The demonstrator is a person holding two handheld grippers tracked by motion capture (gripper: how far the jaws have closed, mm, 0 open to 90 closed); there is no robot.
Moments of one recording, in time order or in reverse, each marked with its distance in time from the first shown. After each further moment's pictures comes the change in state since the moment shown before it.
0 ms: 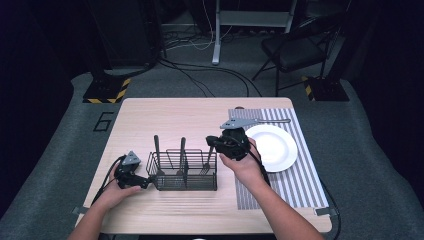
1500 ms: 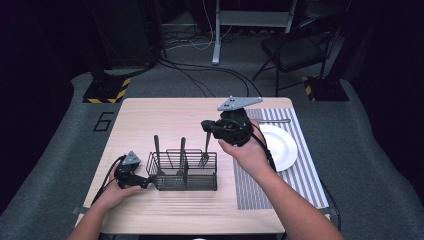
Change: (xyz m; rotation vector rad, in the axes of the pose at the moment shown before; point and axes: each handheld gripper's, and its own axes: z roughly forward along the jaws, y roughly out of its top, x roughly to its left) left arm 0.000 0.000 0.000 0.000 0.000 0.000; right arm 0.022 0.065 -0.043 -0.025 0.045 -0.091
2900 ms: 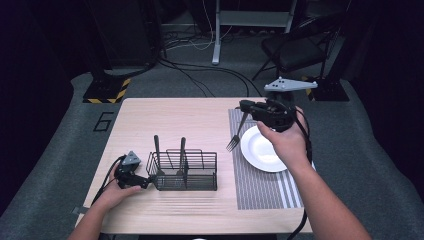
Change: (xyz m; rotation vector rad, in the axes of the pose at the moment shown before) left arm 0.000 0.000 0.000 0.000 -0.001 -0.005; right arm -0.046 0.012 -0.080 -0.093 -0.167 0.074
